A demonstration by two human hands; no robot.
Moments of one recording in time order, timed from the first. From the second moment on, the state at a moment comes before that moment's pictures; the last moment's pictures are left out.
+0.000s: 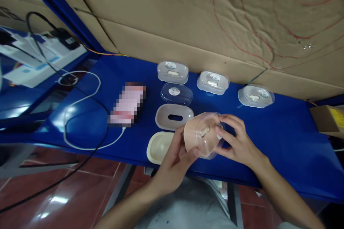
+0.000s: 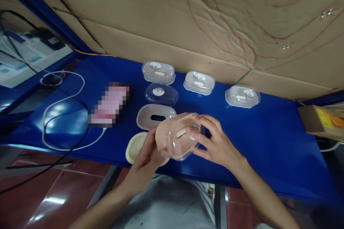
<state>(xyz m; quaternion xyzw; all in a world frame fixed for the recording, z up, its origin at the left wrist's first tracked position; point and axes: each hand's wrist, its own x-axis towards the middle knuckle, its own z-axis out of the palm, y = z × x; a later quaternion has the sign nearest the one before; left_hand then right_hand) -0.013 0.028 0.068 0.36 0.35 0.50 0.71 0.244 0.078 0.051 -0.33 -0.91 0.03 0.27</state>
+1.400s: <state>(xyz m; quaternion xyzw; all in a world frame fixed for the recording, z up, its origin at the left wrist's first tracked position) -0.125 0.037 0.034 0.69 0.53 0.27 0.42 0.185 0.085 0.044 -0.35 -0.85 0.18 0.35</state>
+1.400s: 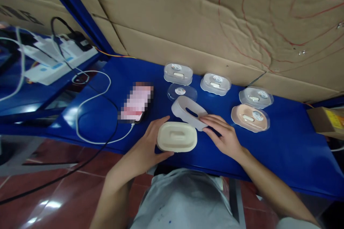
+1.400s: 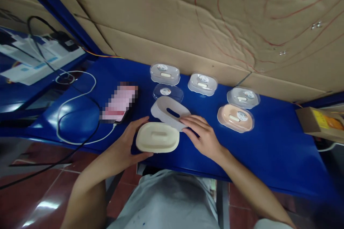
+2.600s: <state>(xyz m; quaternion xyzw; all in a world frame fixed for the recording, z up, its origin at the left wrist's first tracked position) -0.062 0.044 0.040 0.08 0.41 0.67 0.62 0.139 0.204 0.016 -0.40 -0.89 0.12 0.17</state>
